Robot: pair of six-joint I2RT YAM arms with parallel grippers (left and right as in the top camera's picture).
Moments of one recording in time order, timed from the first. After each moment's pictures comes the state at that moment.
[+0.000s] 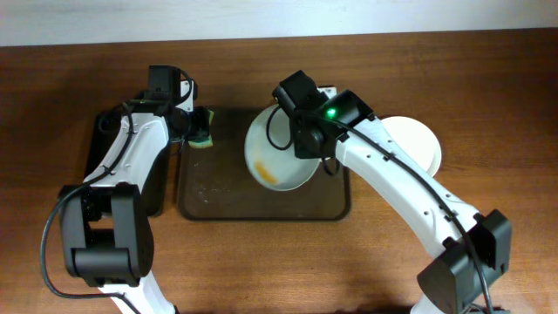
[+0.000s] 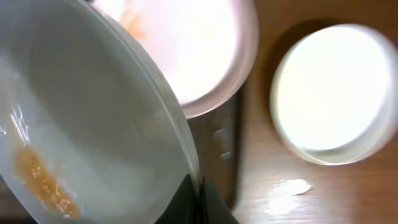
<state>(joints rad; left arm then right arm) -0.05 1.94 1.42 -0.63 0.14 -0.14 0.61 1.82 1.73 -1.21 0.36 0.56</state>
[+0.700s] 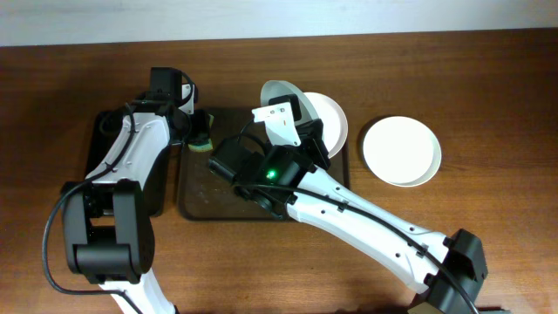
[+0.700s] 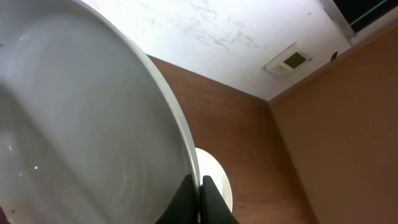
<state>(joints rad) -0.05 1.96 1.42 -0.64 0.13 -0.14 0.95 1.82 1.73 -1.28 1.21 0.67</state>
